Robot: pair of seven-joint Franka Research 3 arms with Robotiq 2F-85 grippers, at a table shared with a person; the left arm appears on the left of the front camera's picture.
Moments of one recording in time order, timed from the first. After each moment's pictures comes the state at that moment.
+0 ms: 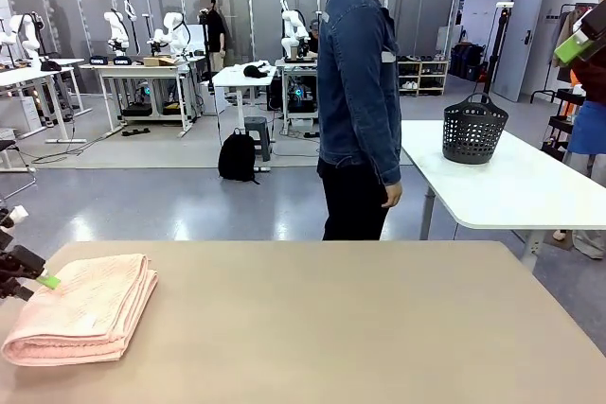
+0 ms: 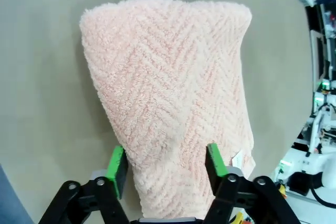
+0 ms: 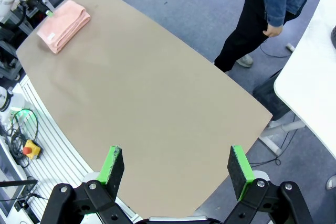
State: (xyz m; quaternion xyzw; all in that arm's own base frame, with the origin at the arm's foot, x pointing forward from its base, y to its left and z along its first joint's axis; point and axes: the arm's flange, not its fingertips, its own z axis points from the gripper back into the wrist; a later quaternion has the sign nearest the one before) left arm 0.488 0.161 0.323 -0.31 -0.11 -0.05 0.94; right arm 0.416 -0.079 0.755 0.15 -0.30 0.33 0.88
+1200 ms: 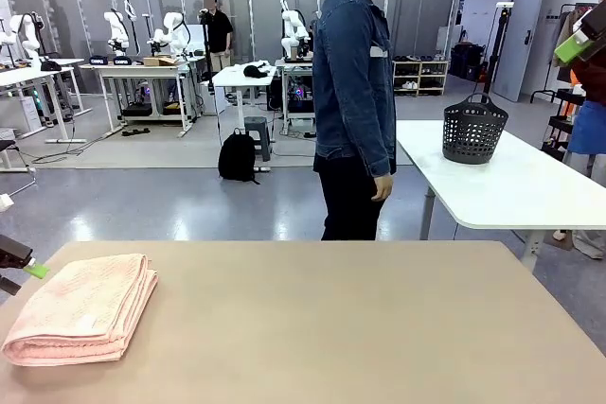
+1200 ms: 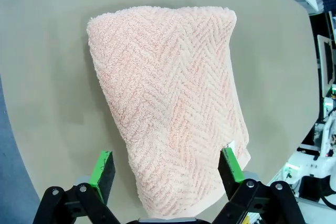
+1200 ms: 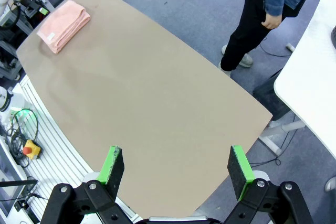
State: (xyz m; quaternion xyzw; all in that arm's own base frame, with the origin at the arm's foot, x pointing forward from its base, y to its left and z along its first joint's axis) left arm 0.468 0.162 0.353 -0.29 -0.14 -0.05 0.95; right arm 0.416 -0.079 0.755 0.15 -0.30 0.33 0.88
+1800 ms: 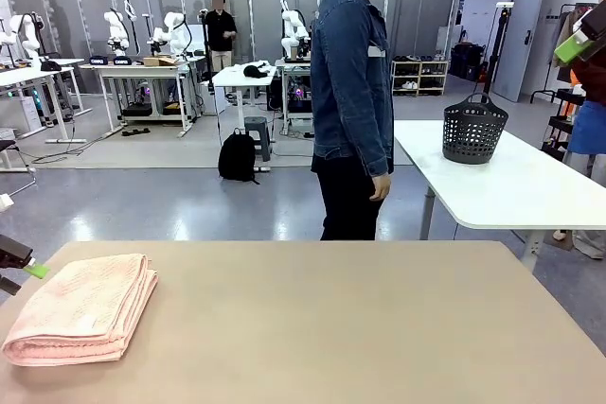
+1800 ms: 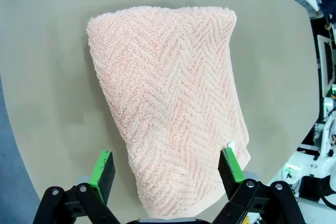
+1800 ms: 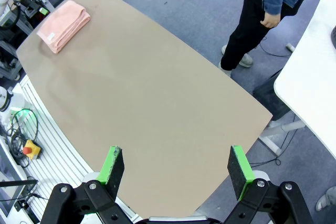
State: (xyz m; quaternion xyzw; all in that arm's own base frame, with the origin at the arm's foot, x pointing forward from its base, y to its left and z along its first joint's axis) left arm 0.468 0.162 0.353 -0.29 -0.14 -0.05 0.95; right arm 0.416 -0.079 0.755 0.15 -0.30 0.33 0.88
